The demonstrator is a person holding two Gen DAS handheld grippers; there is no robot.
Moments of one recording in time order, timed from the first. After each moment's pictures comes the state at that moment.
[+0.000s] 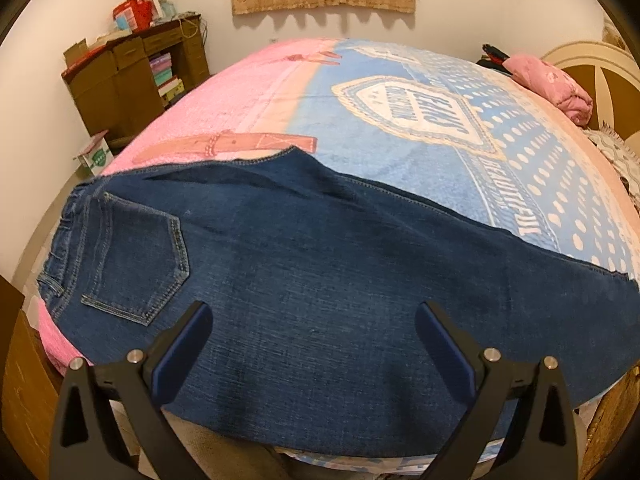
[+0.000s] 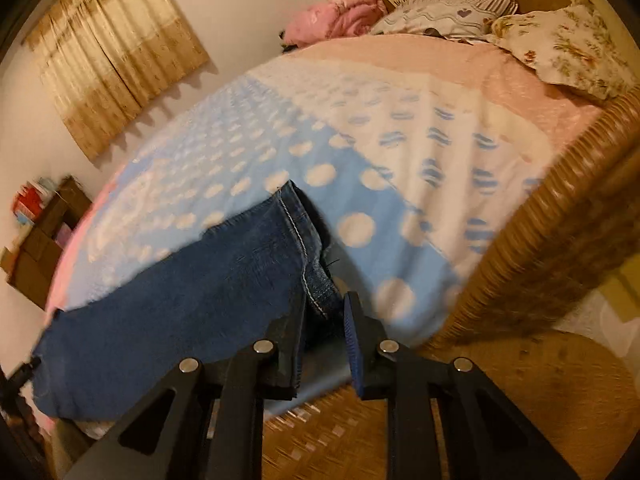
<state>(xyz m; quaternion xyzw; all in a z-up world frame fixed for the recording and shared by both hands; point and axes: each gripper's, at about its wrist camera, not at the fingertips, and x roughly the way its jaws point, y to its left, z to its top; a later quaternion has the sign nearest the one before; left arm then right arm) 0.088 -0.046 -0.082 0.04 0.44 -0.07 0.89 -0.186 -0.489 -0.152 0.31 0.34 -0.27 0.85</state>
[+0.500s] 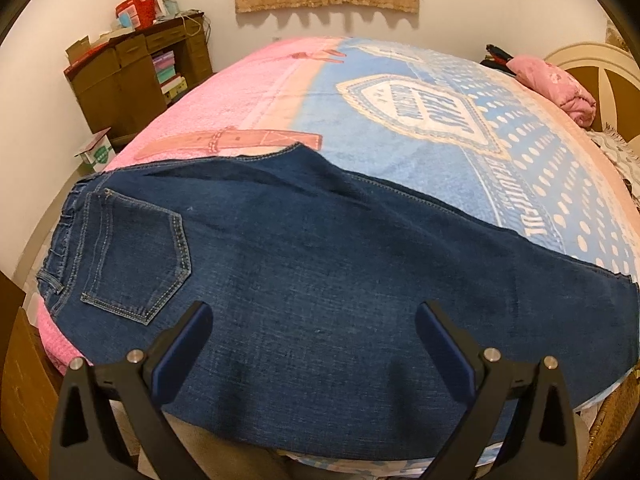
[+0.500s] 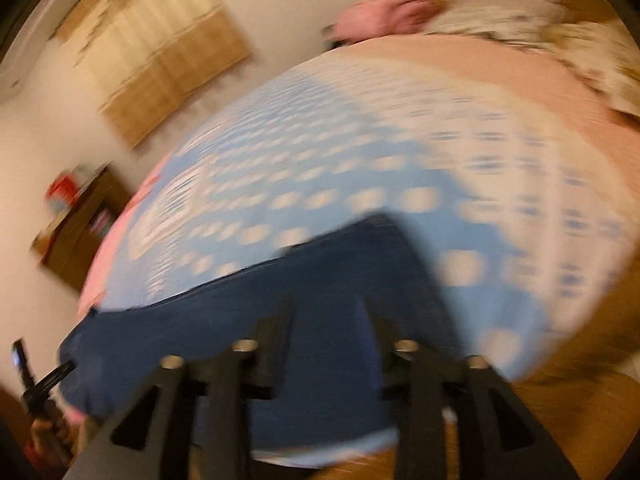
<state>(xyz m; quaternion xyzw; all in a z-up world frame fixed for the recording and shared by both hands) 0.090 -0.042 -0.085 0.04 0.44 -0.06 0.90 -0.107 -0.468 -0.119 0.32 0.32 -0.16 0.88</state>
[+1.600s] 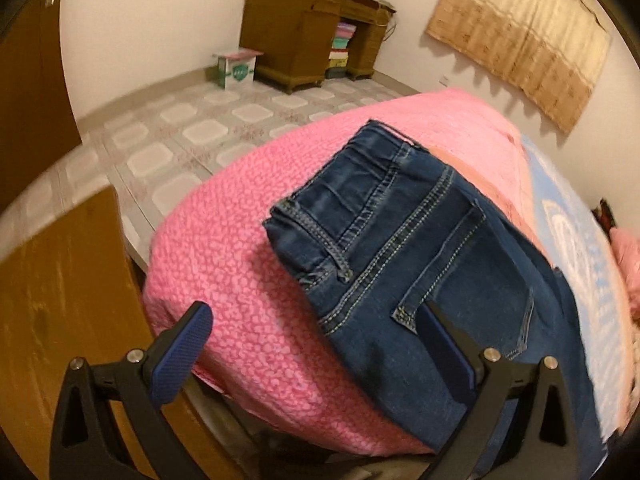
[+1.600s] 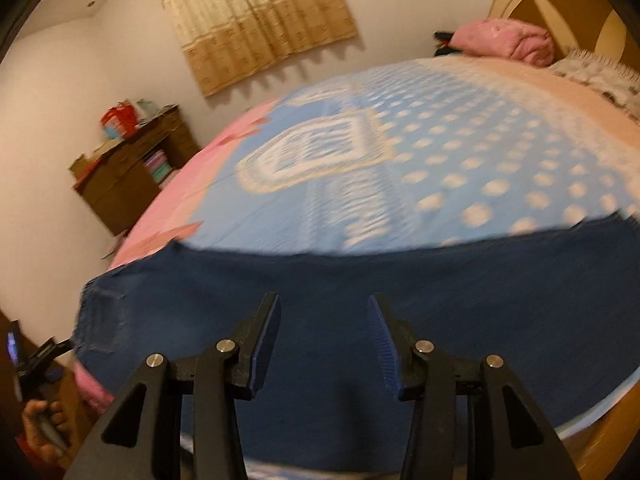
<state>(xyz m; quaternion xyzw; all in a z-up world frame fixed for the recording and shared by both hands) 0.102 0.255 -0.118 -0.20 0.42 0.13 0.88 0.020 -0.189 -0.083 0.24 0.32 -0.07 0.92</state>
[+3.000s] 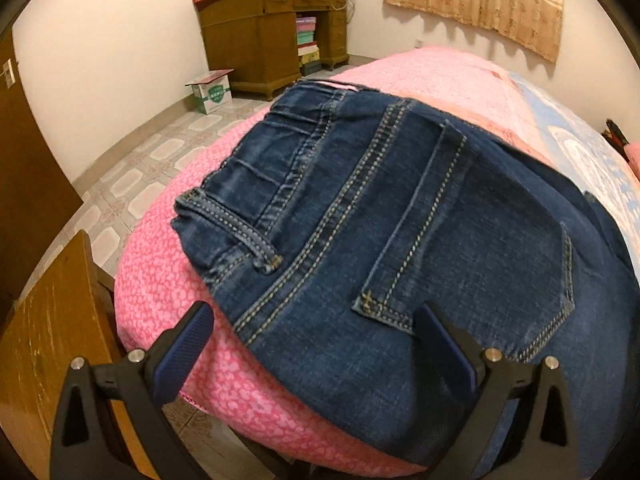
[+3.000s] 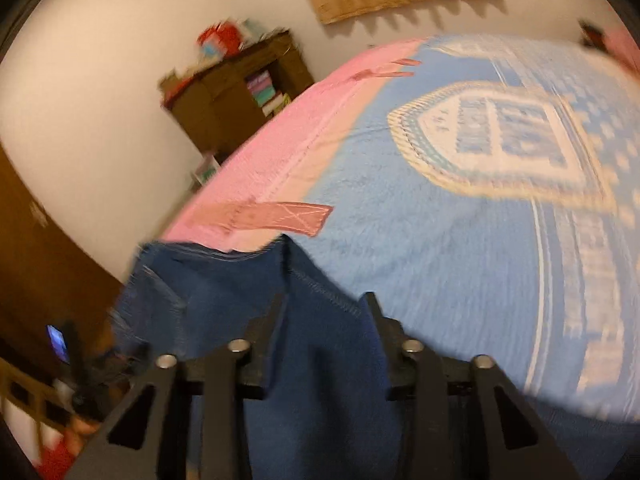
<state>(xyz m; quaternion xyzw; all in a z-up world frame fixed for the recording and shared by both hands) 0.134 0.198 -0.144 -0.06 0.43 0.13 0.89 0.226 -0.108 -0.091 0.14 0.39 0.15 0.90</state>
